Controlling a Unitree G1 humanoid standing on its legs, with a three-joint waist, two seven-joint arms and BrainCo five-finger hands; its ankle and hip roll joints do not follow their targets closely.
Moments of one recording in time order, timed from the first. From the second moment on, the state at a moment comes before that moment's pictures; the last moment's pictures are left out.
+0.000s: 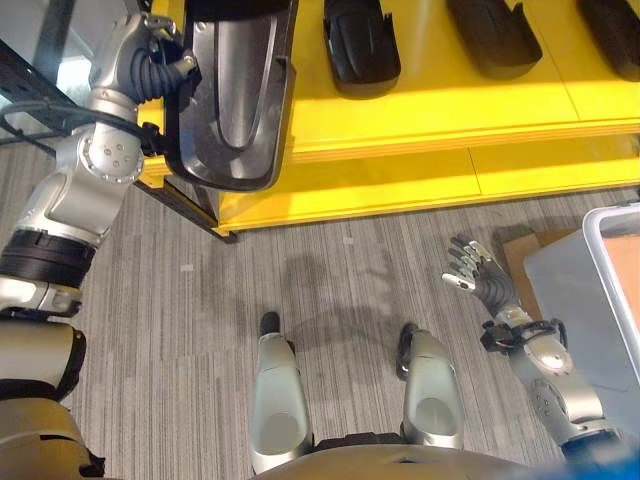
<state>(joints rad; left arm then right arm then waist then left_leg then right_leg) -0.86 1.04 -0.34 0.36 0.09 -0.07 0.26 0.08 -0.45 0.15 -0.01 0.53 -0.04 0.08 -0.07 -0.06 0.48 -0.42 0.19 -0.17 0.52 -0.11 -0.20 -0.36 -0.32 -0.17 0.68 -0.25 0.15</state>
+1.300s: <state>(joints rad) -0.55 0.80 -0.18 0.43 -0.02 -0.08 0.19 0.12 -0.49 0.10 0.10 0.68 0.00 0.18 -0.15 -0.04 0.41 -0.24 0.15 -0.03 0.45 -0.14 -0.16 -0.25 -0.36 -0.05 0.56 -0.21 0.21</state>
